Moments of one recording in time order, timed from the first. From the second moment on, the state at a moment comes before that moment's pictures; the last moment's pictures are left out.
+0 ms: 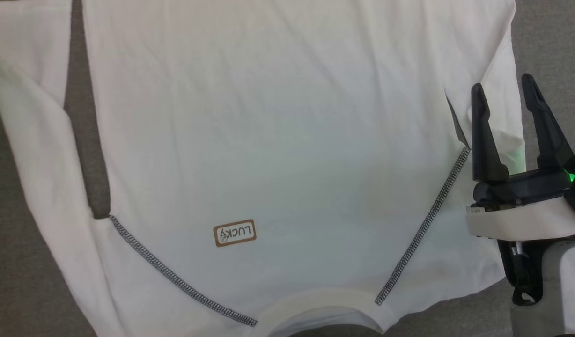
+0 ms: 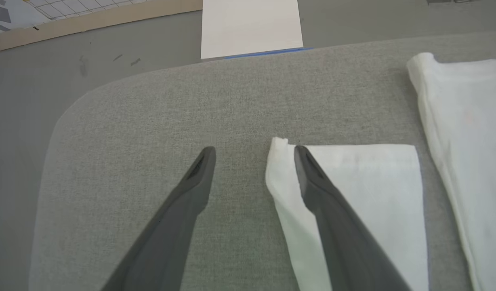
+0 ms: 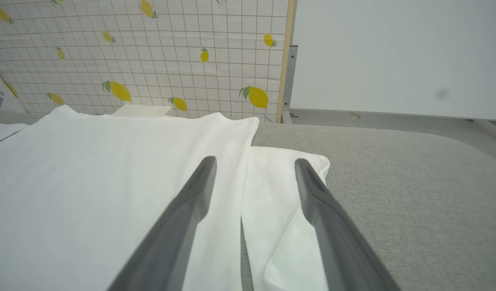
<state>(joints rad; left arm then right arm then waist) -0.94 0.67 -0.14 0.35 -0.47 0.01 0.68 -0.23 -0.06 -0.02 -0.22 0.09 0.13 -0.11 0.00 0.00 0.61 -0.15</state>
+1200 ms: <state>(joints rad) -0.78 0.61 -0.19 -0.11 -0.51 0.08 0.65 -0.10 -0.05 -0.12 -0.22 0.09 0.13 -0.06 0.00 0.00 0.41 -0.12</state>
